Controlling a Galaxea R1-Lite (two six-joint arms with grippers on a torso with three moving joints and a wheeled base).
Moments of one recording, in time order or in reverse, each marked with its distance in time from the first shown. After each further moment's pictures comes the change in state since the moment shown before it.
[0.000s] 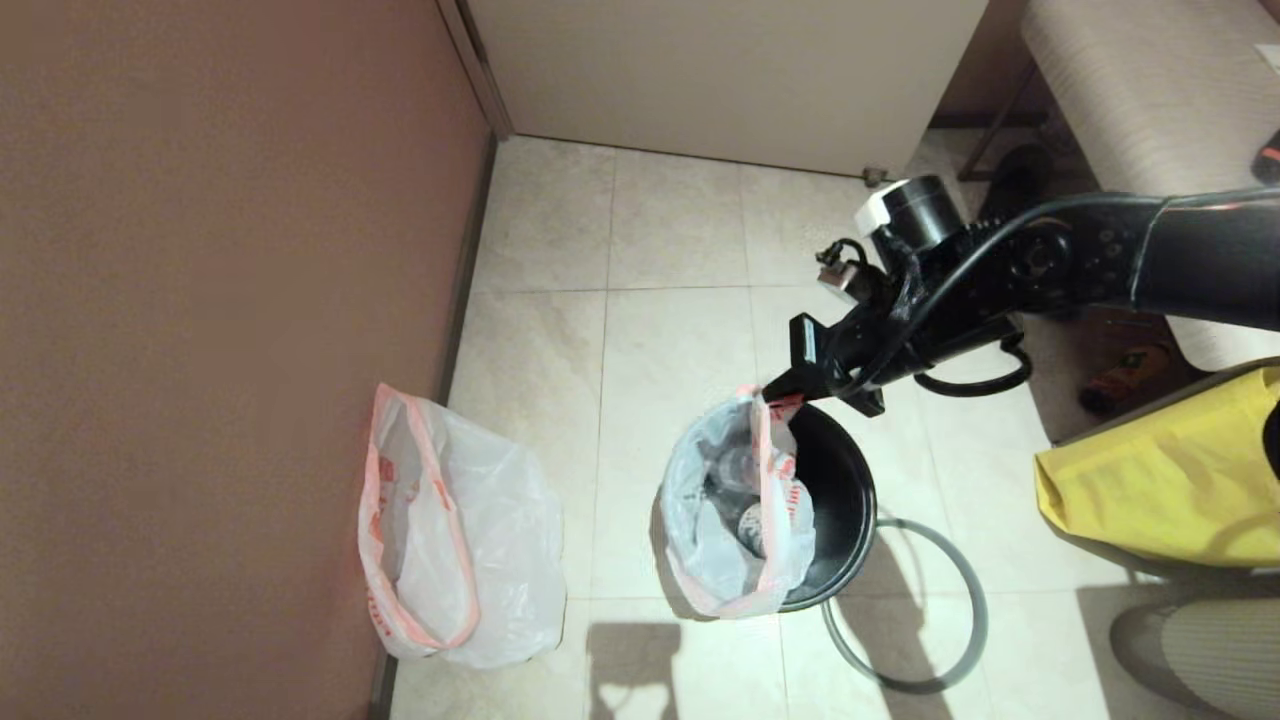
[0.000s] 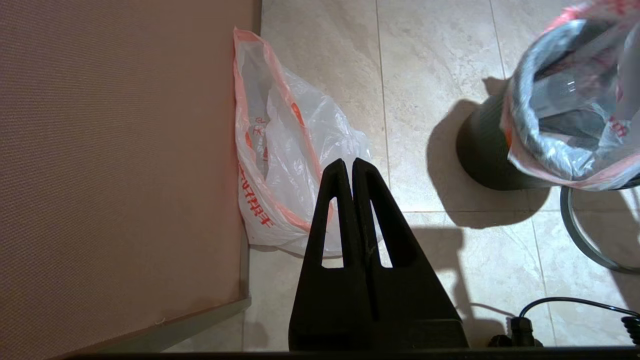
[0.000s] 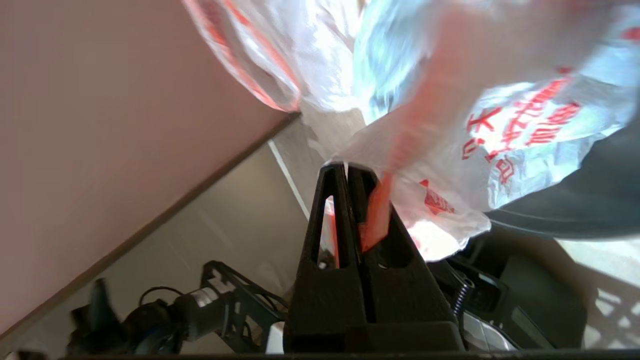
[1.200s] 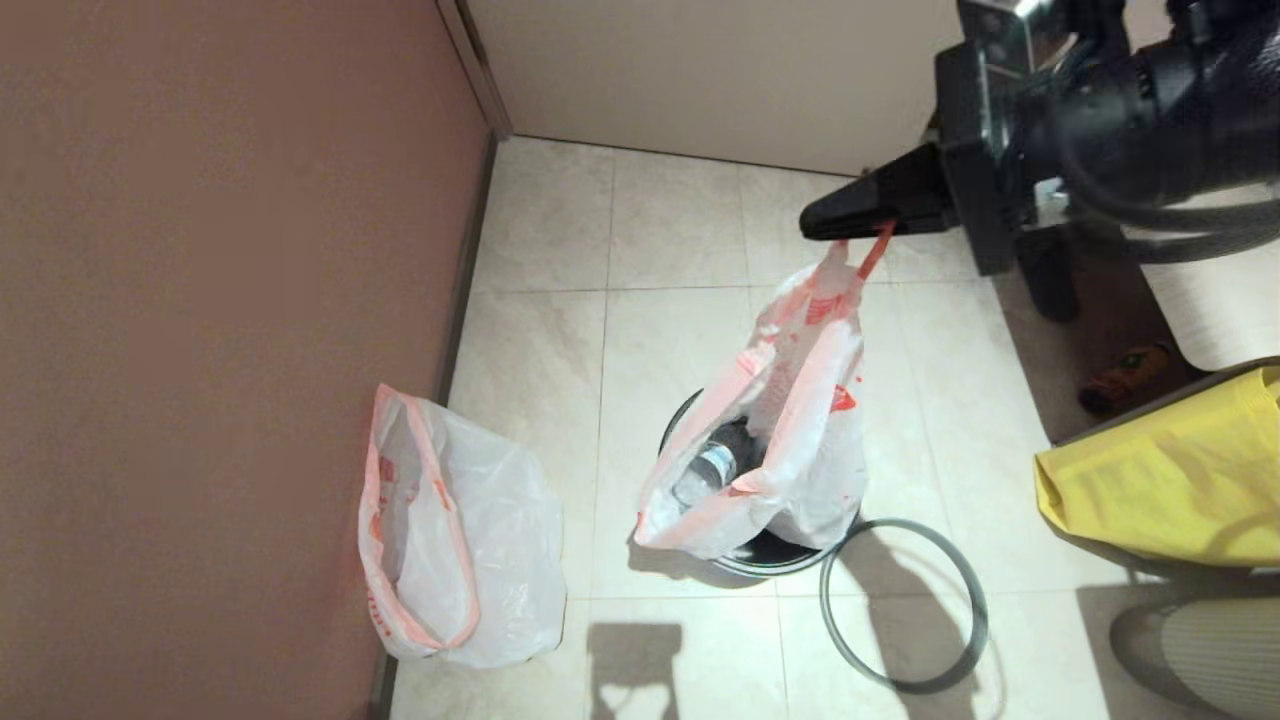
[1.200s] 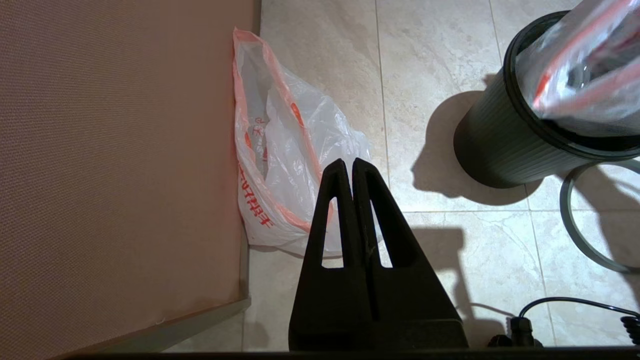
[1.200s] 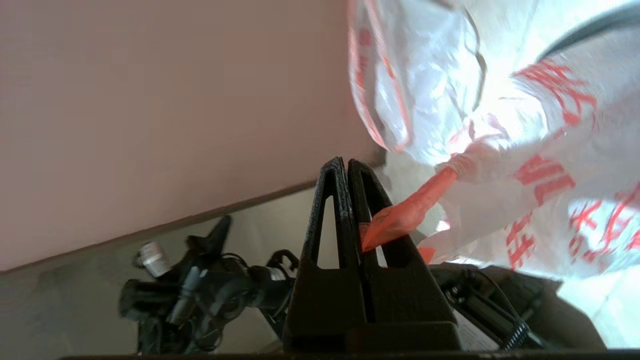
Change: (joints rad) left arm 0.000 0.000 0.000 0.000 0.000 0.000; right arm 0.125 -0.388 -0.001 -0.010 0.000 0.001
